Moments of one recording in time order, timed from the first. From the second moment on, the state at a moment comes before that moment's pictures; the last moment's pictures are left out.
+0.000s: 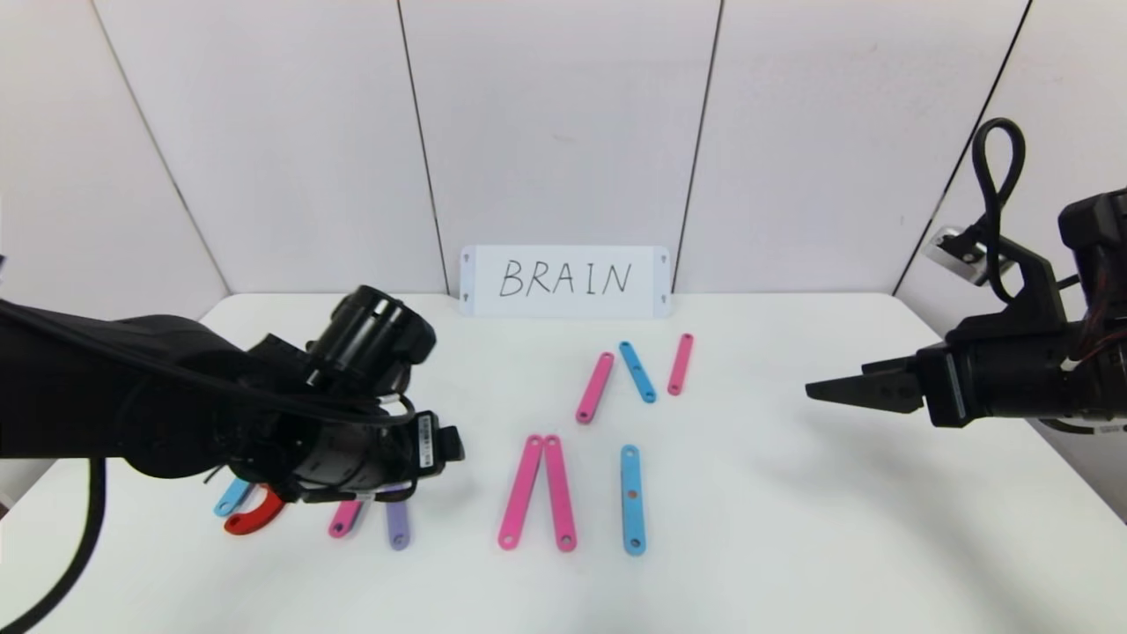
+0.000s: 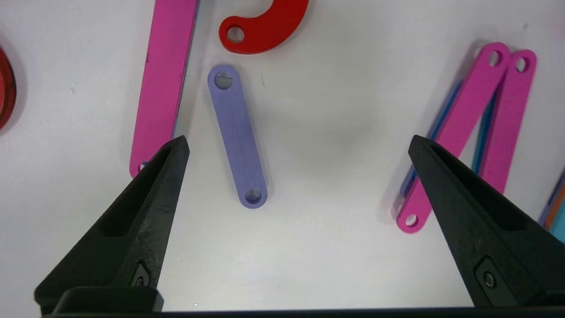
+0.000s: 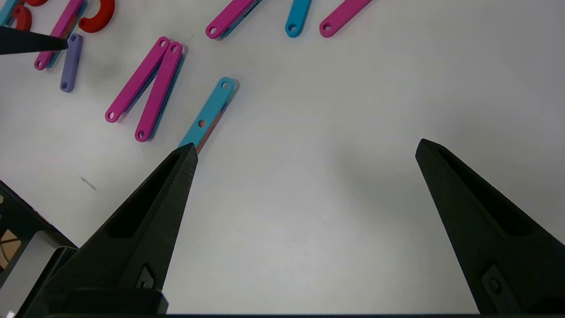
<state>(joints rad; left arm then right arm) -0.55 1.73 -1.01 0.26 0.22 -0.68 0.11 1.51 -0.96 0.16 0.49 -0.08</state>
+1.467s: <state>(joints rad) -0.02 1.64 -1.26 0.20 -0.40 0.06 0.63 2.21 -1.67 0.16 -0.17 0.30</state>
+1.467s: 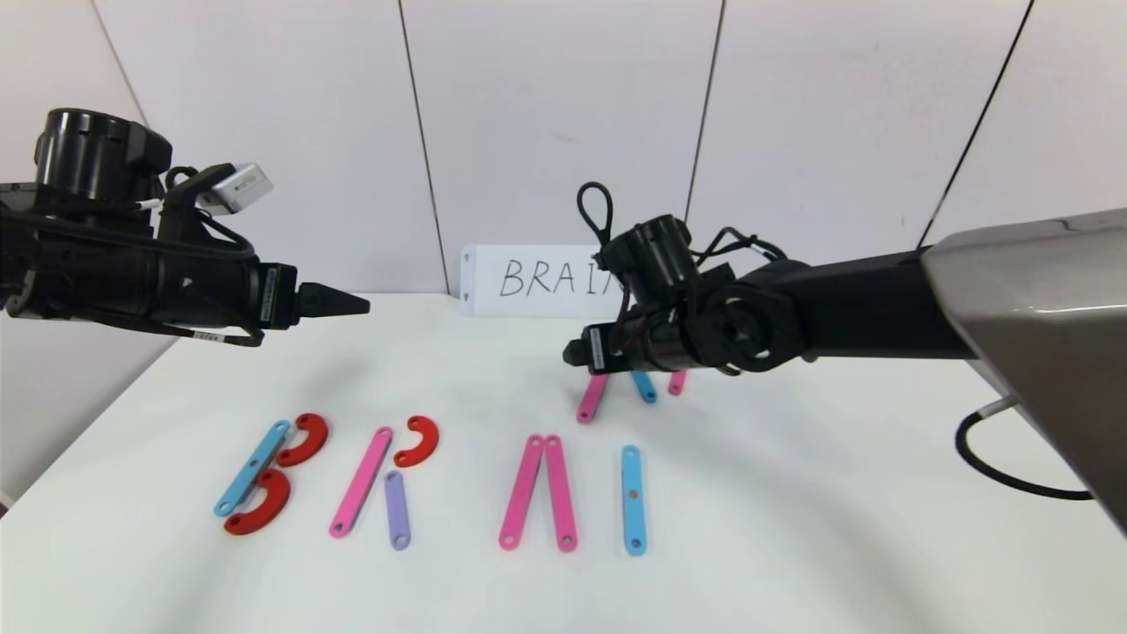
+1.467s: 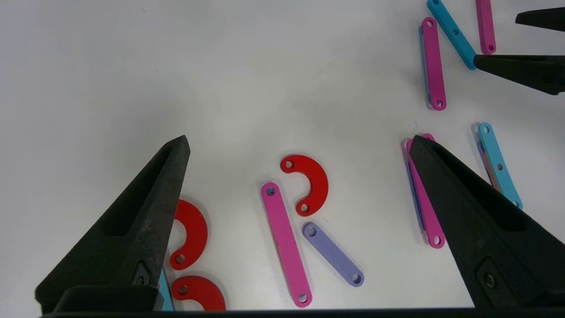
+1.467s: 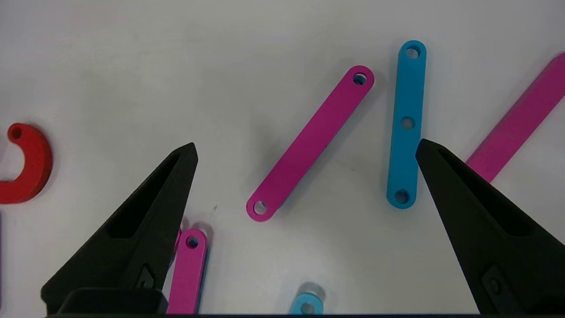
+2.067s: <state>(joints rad) -0.01 1.67 -1.27 0.21 -0.40 0.06 0.66 2.37 -1.74 0.15 -0.21 0.35</state>
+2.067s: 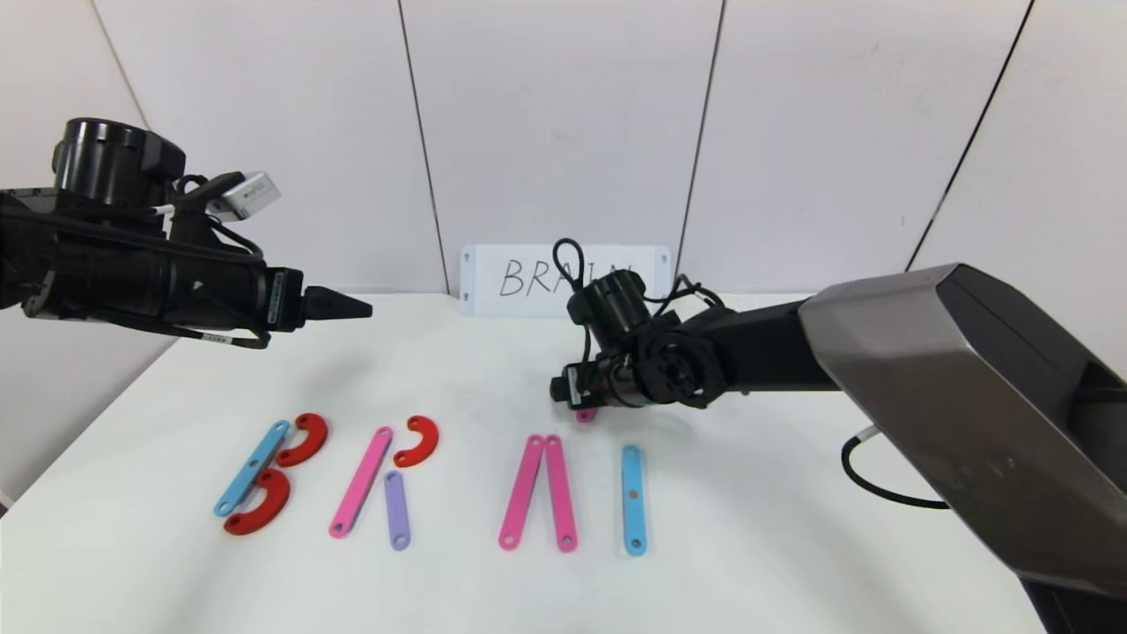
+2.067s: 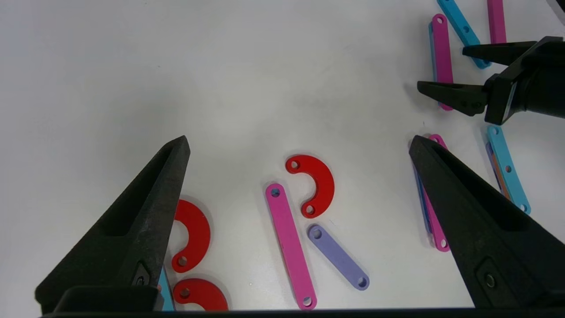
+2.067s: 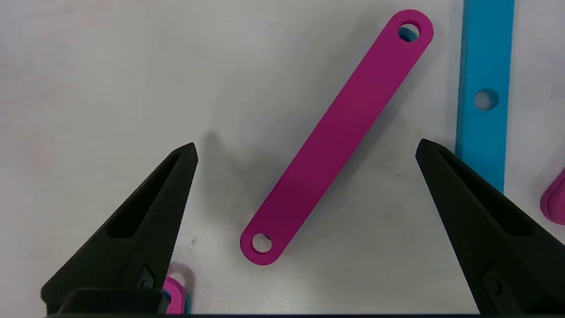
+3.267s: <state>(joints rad) -0.02 1.68 -1.27 0.21 -0.41 0.06 0.65 2.35 -1.72 0.16 -0.24 0.37</state>
